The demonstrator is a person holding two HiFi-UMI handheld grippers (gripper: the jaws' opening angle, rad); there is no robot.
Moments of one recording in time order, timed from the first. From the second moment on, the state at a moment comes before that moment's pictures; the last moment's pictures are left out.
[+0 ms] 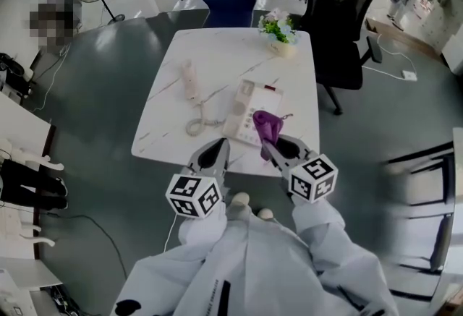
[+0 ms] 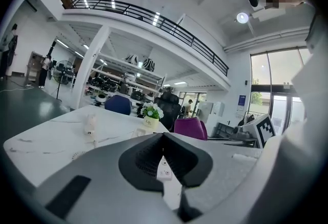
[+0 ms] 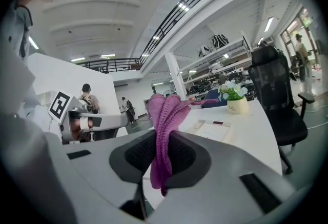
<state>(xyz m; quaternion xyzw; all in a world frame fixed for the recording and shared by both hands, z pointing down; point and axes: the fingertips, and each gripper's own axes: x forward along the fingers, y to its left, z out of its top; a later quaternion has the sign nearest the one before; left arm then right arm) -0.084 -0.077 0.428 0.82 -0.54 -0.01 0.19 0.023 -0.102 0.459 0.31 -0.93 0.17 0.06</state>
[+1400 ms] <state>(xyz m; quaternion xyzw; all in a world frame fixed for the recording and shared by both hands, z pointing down) -0.124 -0.212 0.462 0.86 -0.45 0.03 0.23 0.026 -0.264 0.454 0.49 -0.86 0.11 0.09</state>
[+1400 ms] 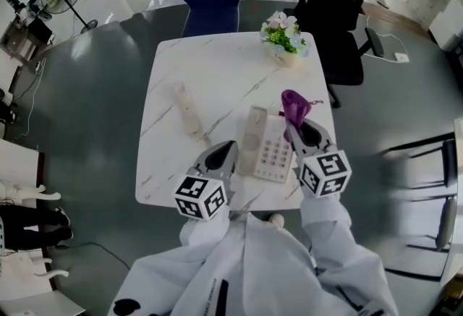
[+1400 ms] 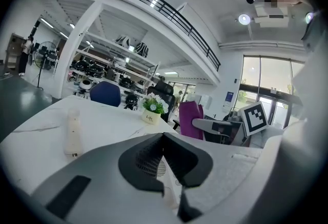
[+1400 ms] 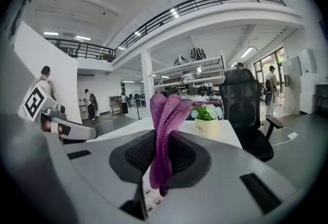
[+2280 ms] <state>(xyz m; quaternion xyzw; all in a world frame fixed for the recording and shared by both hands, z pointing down) -0.148 -0.251 0.480 0.86 -0.44 0.04 0.25 -0.026 -0.310 0.491 0.45 -0.86 0.07 0.23</state>
